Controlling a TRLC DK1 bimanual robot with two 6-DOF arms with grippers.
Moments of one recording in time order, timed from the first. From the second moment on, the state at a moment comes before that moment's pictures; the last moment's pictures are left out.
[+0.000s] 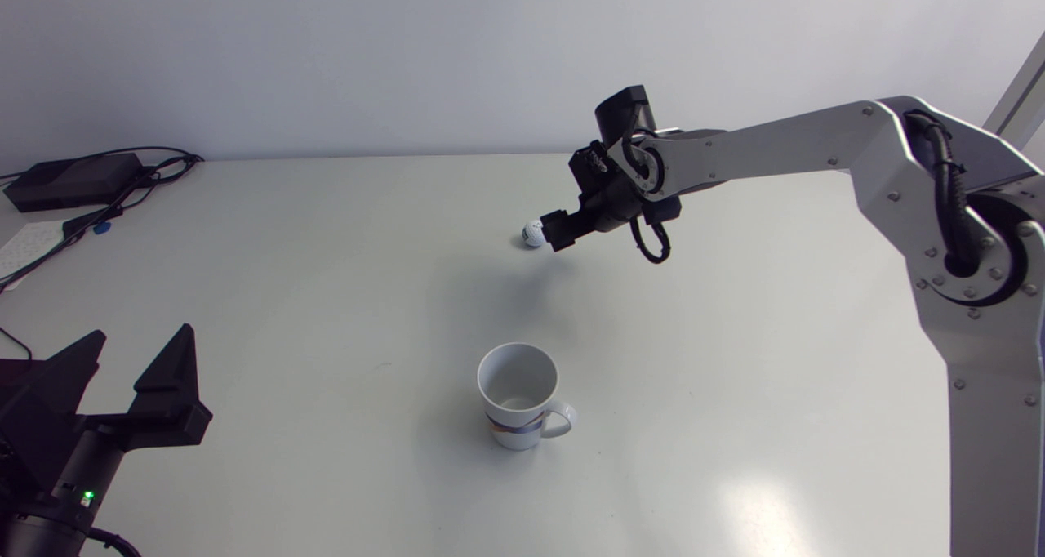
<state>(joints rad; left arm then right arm) 0.01 0.00 0.02 0.01 -0.11 0.03 0.34 2.23 1.73 -0.26 -0.10 -0.16</state>
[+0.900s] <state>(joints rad) 0.01 0.00 0.02 0.01 -0.11 0.03 0.38 2.51 2.12 -0.38 -0.10 -0.16</state>
